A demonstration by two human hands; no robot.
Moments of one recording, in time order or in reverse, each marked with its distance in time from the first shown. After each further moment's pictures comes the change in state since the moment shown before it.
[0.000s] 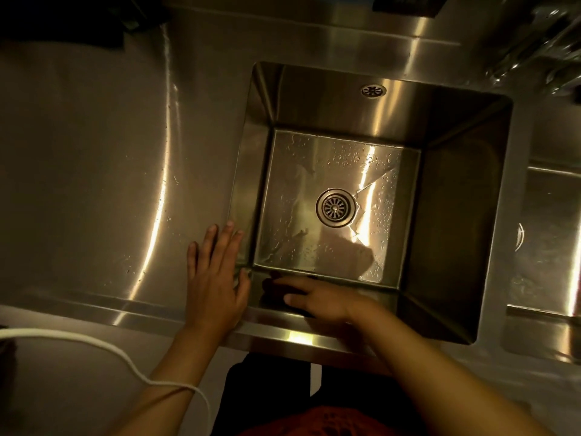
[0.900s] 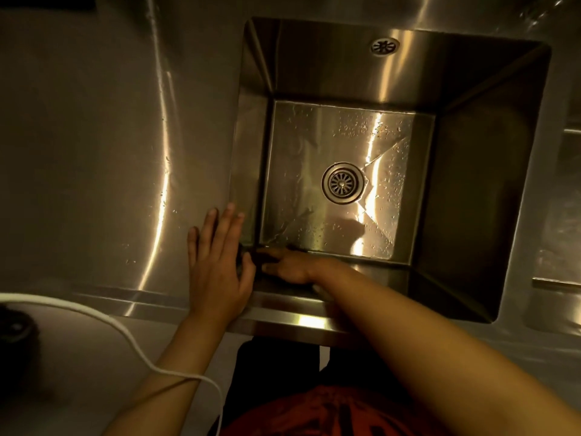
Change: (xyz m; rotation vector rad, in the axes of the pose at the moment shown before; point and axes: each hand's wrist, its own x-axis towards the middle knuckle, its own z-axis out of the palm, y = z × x) left_hand 0.000 -0.004 -0.001 -0.039 0.023 0.013; right_hand 0.085 -0.020 0.013 -0.034 -0.066 0.038
